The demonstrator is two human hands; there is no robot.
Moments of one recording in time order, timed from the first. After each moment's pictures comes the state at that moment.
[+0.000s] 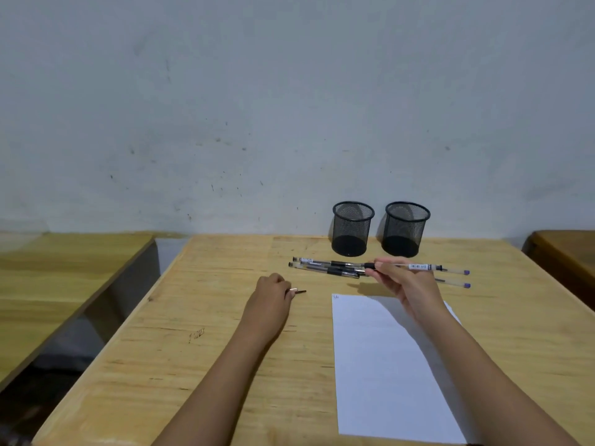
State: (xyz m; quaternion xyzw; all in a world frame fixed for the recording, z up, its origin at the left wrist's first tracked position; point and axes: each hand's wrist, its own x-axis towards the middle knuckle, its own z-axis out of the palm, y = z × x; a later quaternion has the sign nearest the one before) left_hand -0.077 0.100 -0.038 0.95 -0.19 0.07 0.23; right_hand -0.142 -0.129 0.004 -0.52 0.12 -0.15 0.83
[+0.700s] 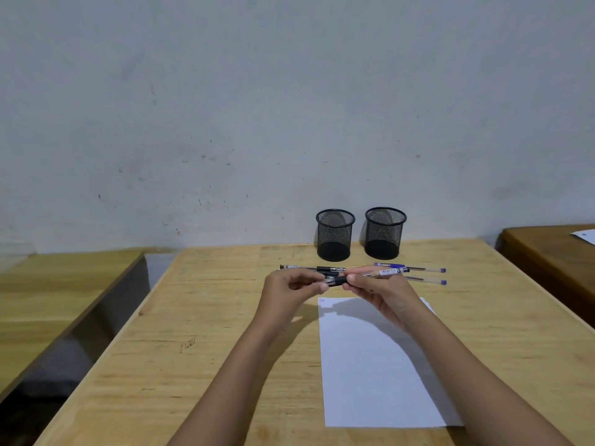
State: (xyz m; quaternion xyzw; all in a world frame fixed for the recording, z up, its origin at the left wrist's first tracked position) left_hand -0.121 0.063 0.016 0.72 -0.21 -0.03 0.67; right_hand -0.170 -0.119 0.018 -0.56 0.02 -0.07 0.82
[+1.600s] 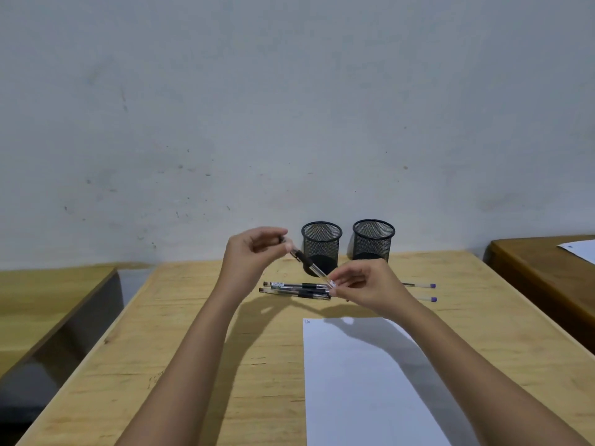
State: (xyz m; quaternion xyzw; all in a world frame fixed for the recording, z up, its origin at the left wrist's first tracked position) left_hand -0.067 0.063 0.076 0.68 -0.23 0.05 0.70; right_hand -0.137 -0.141 0.036 -0.84 -0.07 -0.15 0.52
